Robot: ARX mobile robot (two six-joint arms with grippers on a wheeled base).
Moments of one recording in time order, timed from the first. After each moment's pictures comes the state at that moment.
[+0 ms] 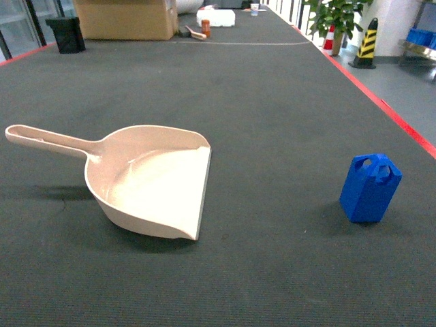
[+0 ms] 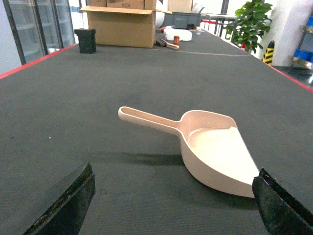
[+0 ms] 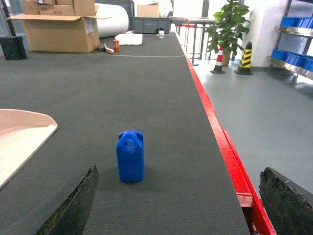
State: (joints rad) left arm 0.00 0.01 0.02 0.00 0.00 -0.01; right arm 0.00 0.00 0.01 0.00 0.00 0.00
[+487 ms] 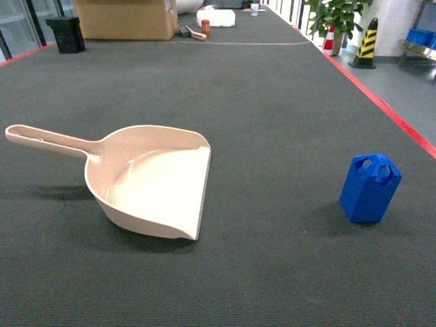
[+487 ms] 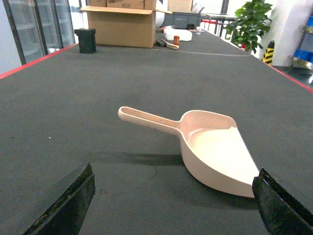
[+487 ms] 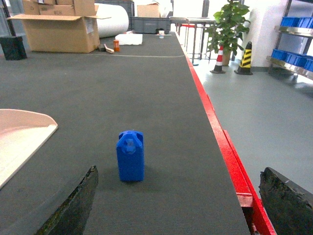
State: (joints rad) left arm 0.00 0.01 0.02 0.00 0.00 -0.01; right arm 0.00 0.00 0.01 0.00 0.00 0.00
